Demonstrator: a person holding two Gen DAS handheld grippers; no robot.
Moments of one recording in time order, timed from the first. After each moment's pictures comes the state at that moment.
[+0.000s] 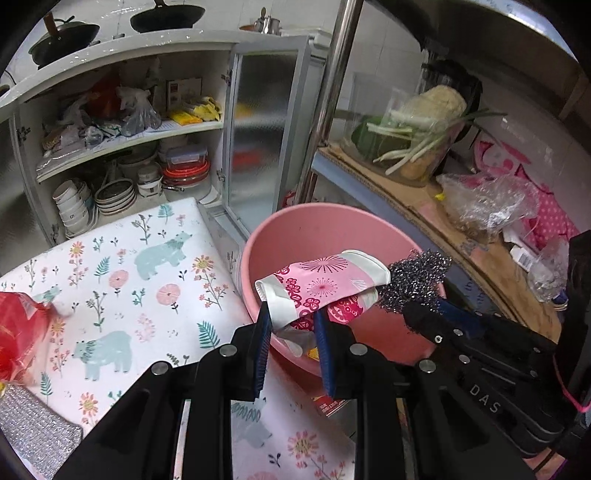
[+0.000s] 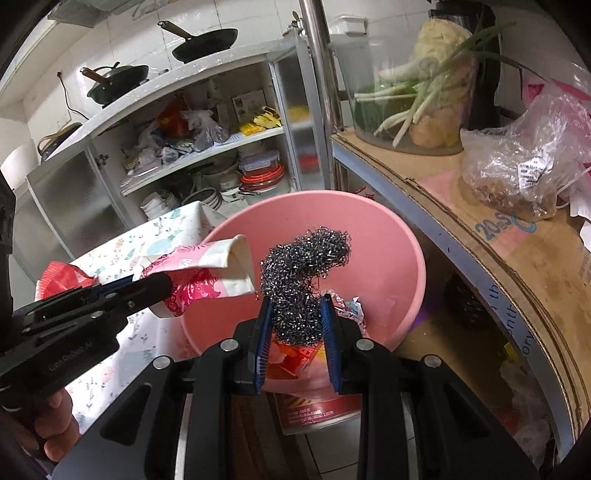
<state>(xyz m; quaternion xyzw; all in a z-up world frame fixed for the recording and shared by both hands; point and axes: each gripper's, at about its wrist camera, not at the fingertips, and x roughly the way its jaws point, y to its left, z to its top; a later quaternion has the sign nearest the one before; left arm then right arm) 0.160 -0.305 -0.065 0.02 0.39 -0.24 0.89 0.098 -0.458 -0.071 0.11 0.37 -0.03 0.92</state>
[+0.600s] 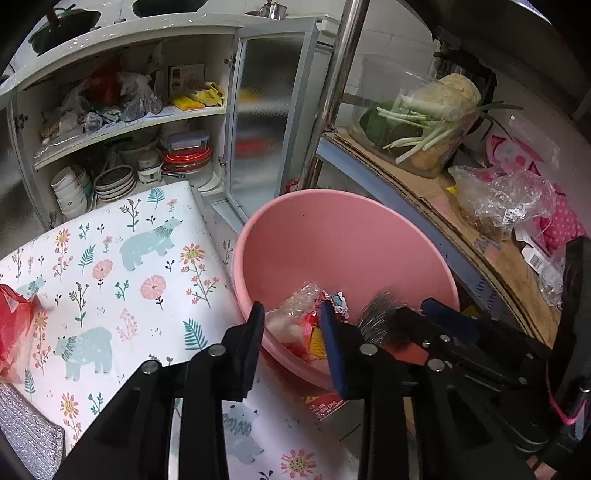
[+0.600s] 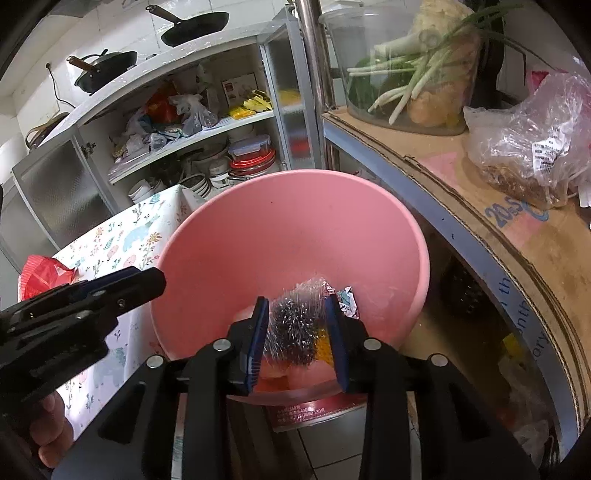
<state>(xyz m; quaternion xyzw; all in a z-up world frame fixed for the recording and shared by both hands) 0.173 -0.312 -0.079 0.01 0.41 -0.24 0.88 0.114 -0.464 -0.091 0.10 0.39 -0.04 0.91</state>
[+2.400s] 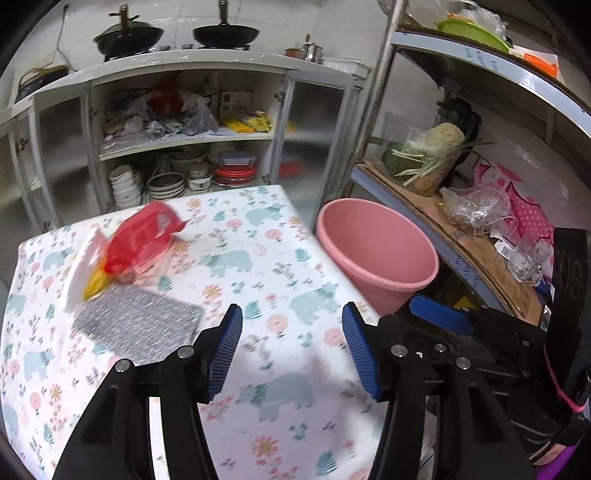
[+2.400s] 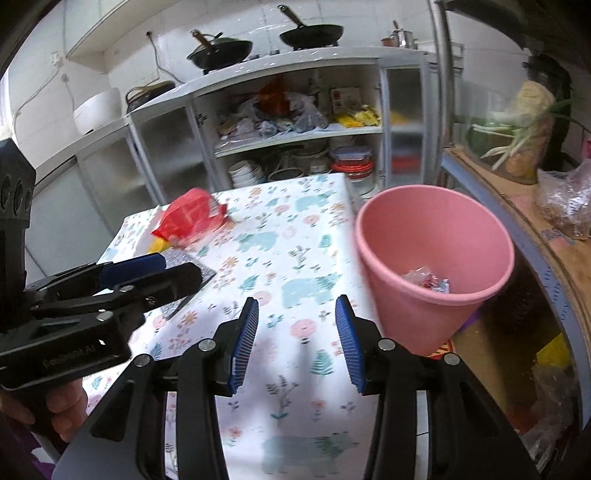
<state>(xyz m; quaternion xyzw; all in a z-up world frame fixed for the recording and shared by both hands) 0.037 -0.172 -0.022 -0.02 0.37 -0.19 0.91 0.013 -0.328 -0.032 0.05 0.37 0.12 0.92</state>
